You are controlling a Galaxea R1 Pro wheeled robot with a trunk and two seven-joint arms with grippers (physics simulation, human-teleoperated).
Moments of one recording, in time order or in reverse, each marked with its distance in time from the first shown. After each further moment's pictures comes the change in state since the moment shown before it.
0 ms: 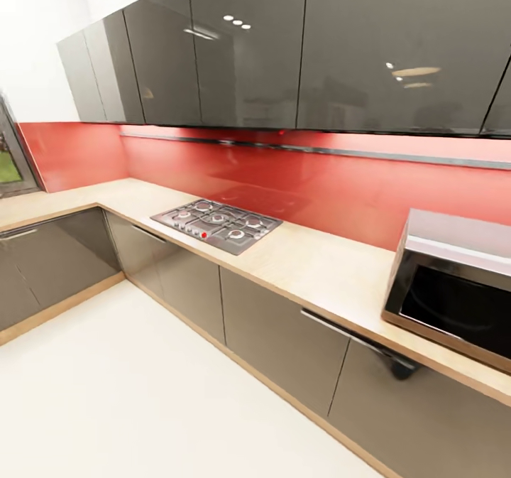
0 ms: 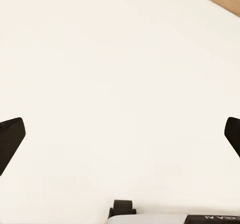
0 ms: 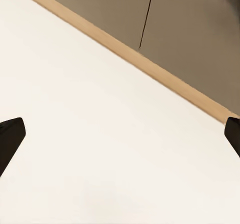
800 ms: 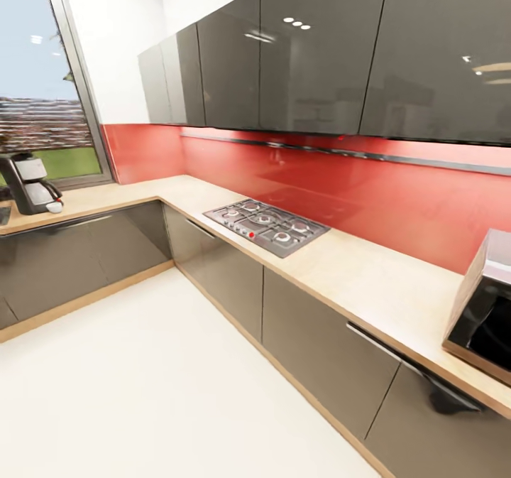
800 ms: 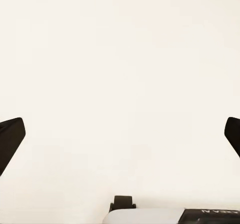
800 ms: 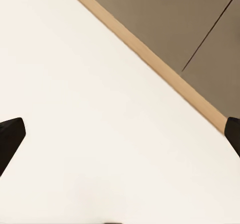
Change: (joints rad) left arm 0.000 0.000 0.000 0.000 0.000 0.000 0.000; right arm 0.000 0.000 0.000 0.001 0.000 0.000 0.000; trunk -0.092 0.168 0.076
